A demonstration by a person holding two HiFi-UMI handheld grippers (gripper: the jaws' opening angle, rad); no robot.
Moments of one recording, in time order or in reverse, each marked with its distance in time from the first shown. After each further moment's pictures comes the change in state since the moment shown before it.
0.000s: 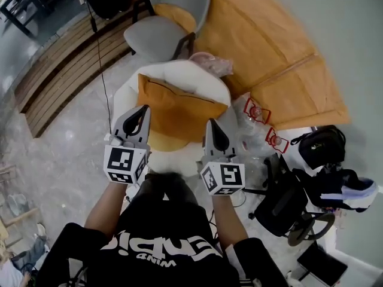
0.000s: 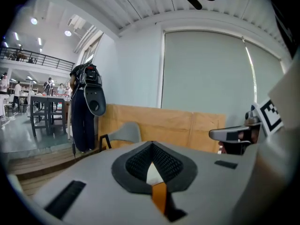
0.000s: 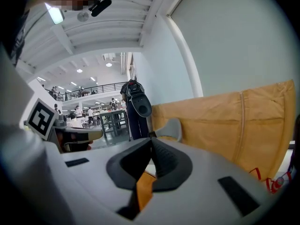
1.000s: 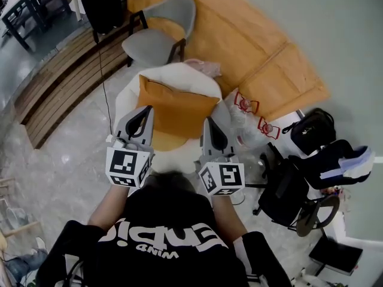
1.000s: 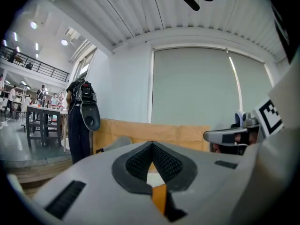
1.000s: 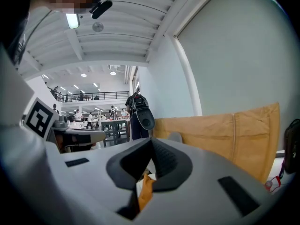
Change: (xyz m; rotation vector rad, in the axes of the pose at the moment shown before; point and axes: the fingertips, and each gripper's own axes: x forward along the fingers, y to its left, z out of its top) left arm -0.138 -0.055 0.052 0.053 -0.139 -0.070; right arm -0.131 0.083 0.049 -0.052 -0.148 -0.028
